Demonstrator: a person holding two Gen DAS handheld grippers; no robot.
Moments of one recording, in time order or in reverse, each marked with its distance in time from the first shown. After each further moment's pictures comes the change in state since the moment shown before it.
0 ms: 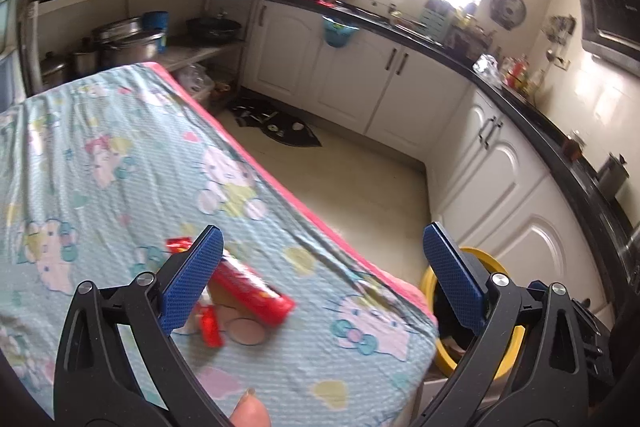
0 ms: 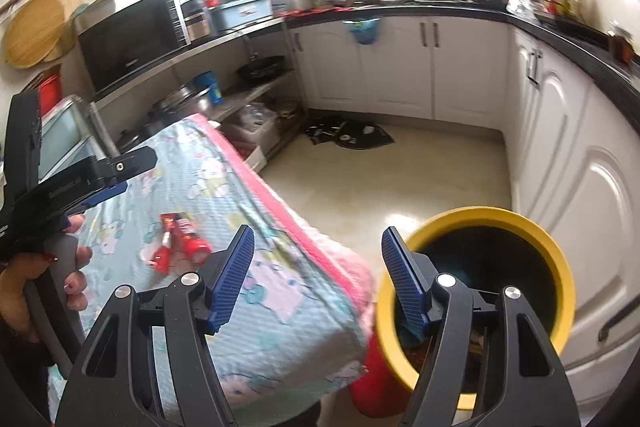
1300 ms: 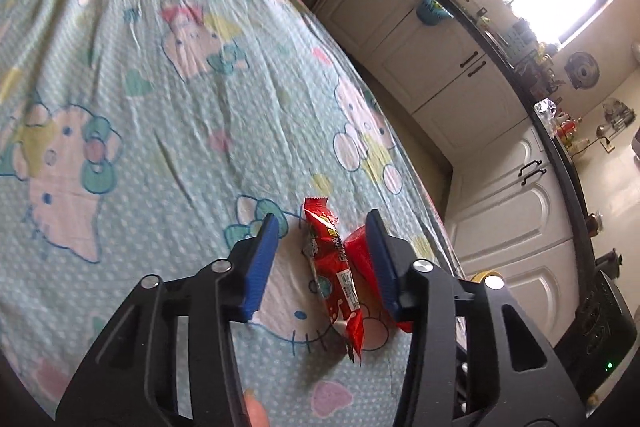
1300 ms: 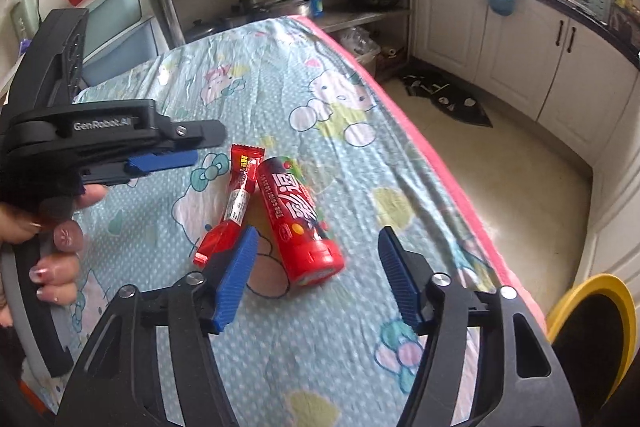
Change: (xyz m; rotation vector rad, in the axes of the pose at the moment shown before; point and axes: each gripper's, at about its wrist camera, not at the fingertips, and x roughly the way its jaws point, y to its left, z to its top) left arm 0.055 0.142 -0.016 -0.378 0.208 0.009; right arm 0.154 0.133 -0.006 -0.316 0.264 0.207
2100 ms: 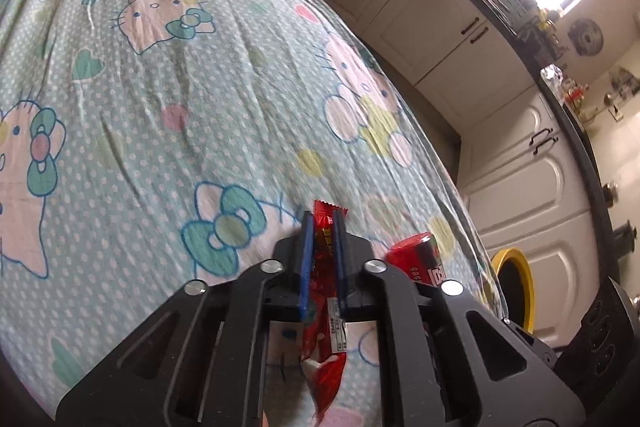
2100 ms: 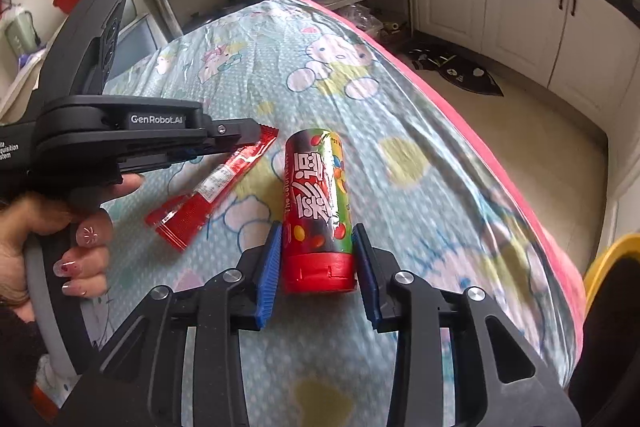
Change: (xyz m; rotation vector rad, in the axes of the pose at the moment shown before) left arm 0.037 -0.019 -0.008 0.090 0.074 0.029; right arm 0.008 -0.012 -0.027 0.094 0.045 0.057
